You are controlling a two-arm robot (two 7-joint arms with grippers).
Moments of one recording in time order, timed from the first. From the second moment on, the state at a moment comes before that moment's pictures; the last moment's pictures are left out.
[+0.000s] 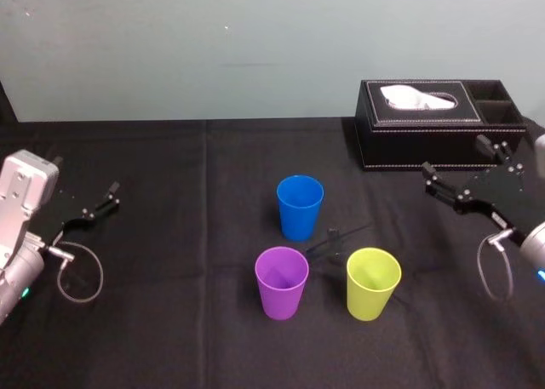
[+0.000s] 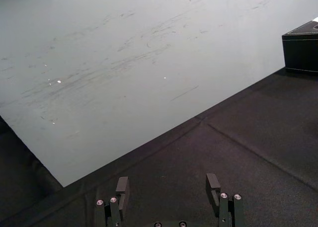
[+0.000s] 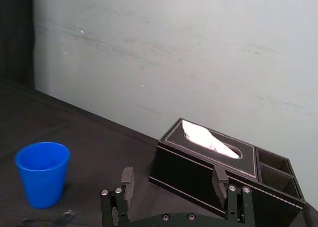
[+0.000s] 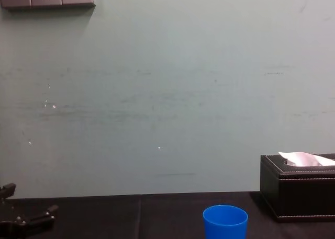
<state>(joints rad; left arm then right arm) -0.20 0.60 0.45 -1.41 -0.25 -0.12 0.03 0.06 0.68 -0.29 -1.61 0.37 -0.11 0.07</state>
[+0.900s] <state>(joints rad) -0.20 0.60 0.45 -1.41 -0.25 -0.12 0.03 -0.24 0.83 -0.10 -1.80 0.49 -0.22 0.32</state>
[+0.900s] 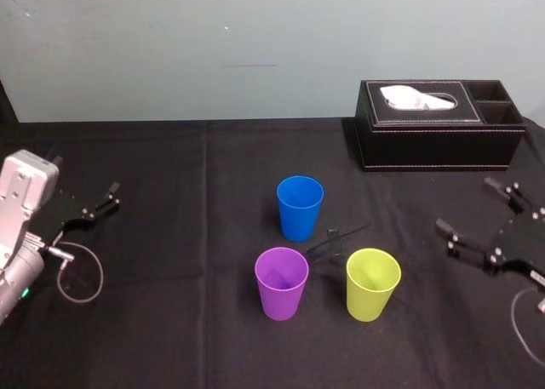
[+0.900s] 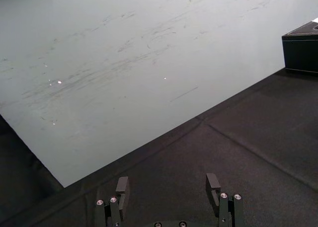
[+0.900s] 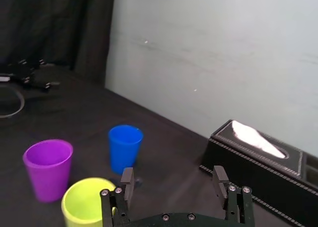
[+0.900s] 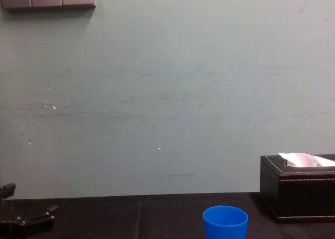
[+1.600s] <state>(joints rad) -0.20 0.60 0.45 -1.41 -0.25 -0.12 0.03 -0.30 0.80 -0.14 -1.78 0.44 -0.22 0.43</state>
